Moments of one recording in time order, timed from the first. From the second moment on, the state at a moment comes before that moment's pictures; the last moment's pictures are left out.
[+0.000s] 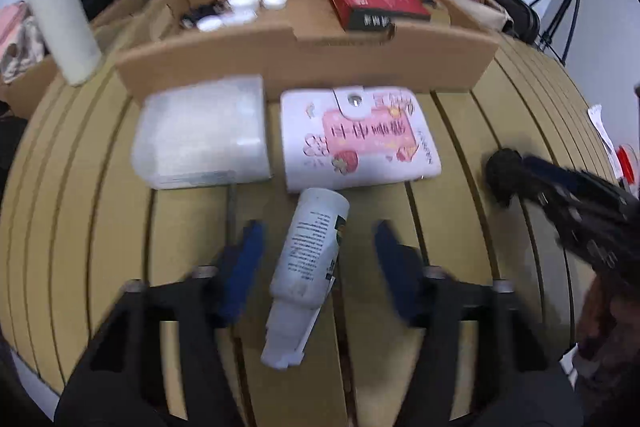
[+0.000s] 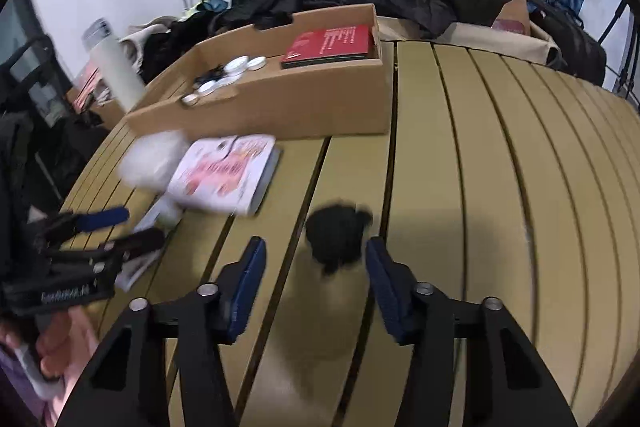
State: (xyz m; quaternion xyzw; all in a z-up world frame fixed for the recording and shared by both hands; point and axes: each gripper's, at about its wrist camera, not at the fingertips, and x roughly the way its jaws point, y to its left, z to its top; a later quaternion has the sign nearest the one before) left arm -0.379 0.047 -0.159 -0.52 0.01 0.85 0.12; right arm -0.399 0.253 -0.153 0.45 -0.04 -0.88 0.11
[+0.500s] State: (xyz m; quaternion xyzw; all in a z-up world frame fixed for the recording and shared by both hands) left arm -0.324 0.038 -0.113 -0.48 -0.01 0.87 0.11; right arm -0.369 0.263 -0.127 0.42 -0.06 -0.90 0.13
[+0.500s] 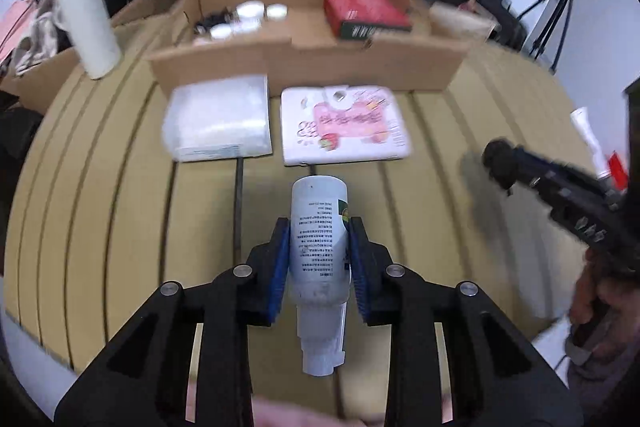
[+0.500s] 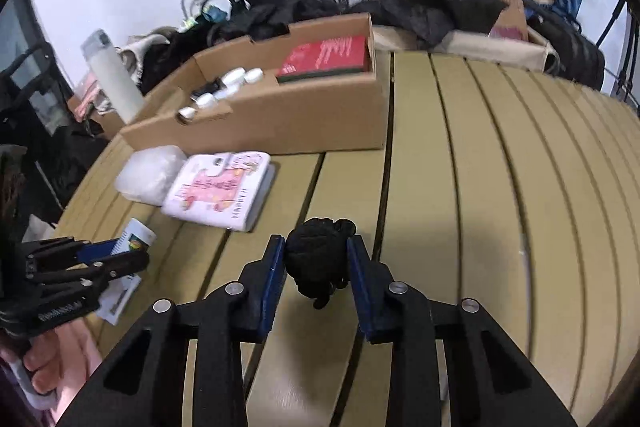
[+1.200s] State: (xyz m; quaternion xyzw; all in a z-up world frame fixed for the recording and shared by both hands) left arm -0.182 0.029 -0.052 -0.46 -0.09 0.87 0.11; right arm -0.194 0.273 -0.078 0.40 -0.07 -0.90 0.19
